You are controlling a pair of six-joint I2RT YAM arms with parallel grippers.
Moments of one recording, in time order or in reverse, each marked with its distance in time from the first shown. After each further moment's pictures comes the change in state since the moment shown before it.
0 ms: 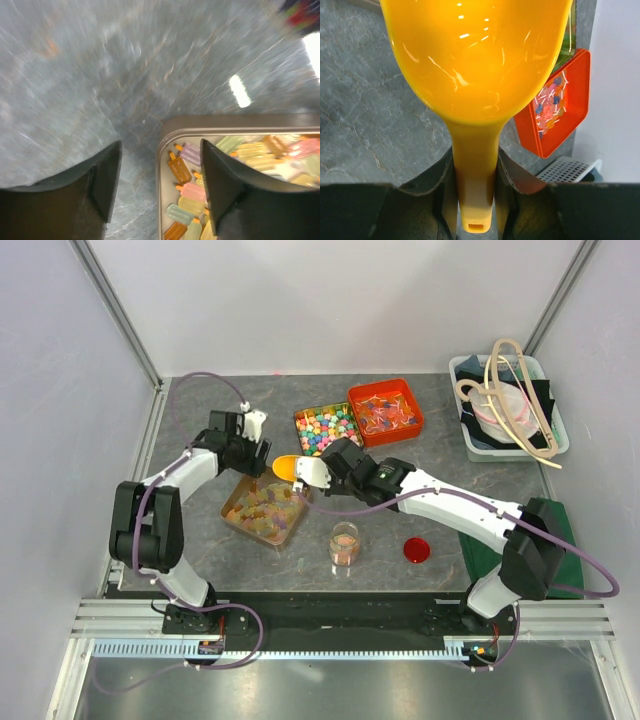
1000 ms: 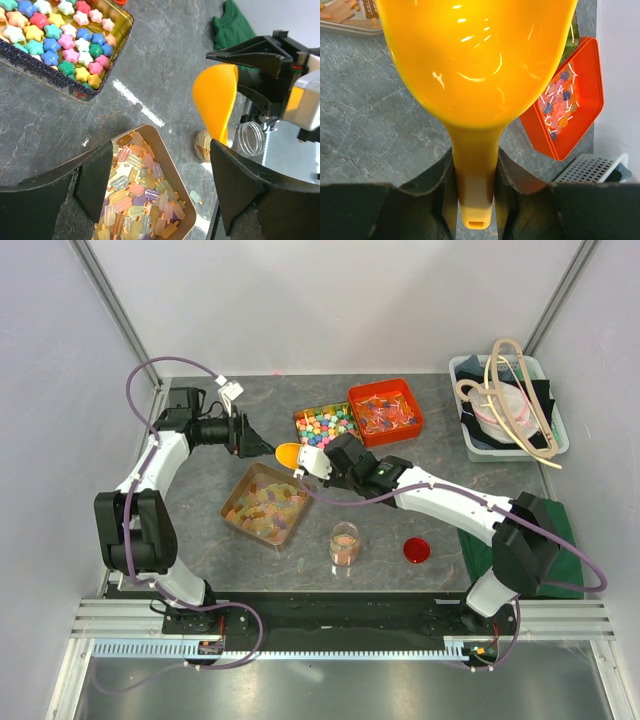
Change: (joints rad) left arm 0.182 -0.039 0.237 -0.271 0.973 -0.070; right arm -0.055 0.044 -0.034 0.124 -0.014 0.093
